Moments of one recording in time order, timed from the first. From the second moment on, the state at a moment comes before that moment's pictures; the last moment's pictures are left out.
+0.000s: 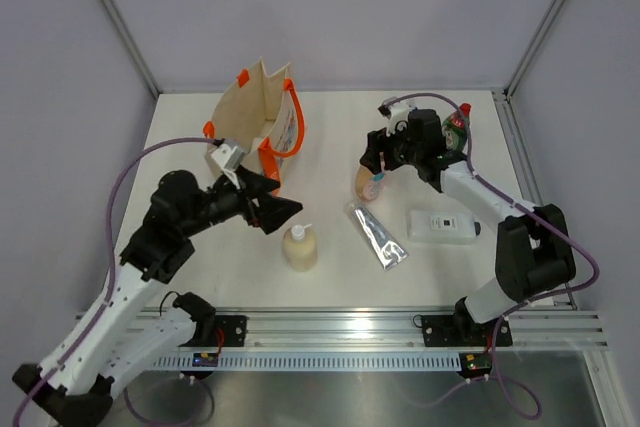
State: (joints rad) left arm -0.45 0.67 0.83 -0.26 0.51 -0.38; right arm 0.36 1.58 1.06 0.00 -0.28 0.01
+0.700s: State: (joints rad) left arm -0.99 1.55 1.34 -0.19 -0.13 -0.22; right arm 0.17 1.26 1.16 -0.39 -0.74 0.30
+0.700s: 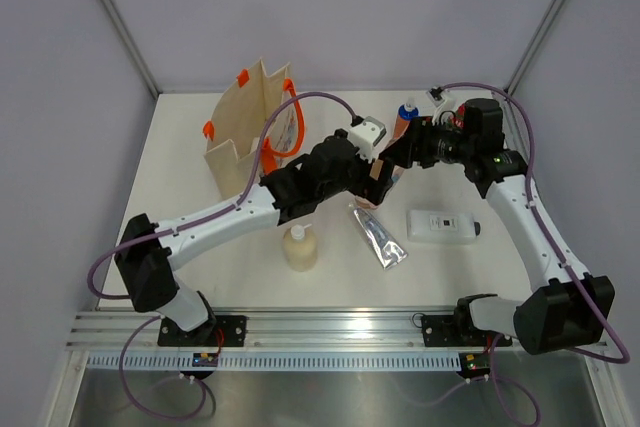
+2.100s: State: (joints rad) left arm -0.76 1.44 1.15 -0.37 0.11 -0.18; right arm -0.09 1.19 1.18 -0.27 -1.01 0.35
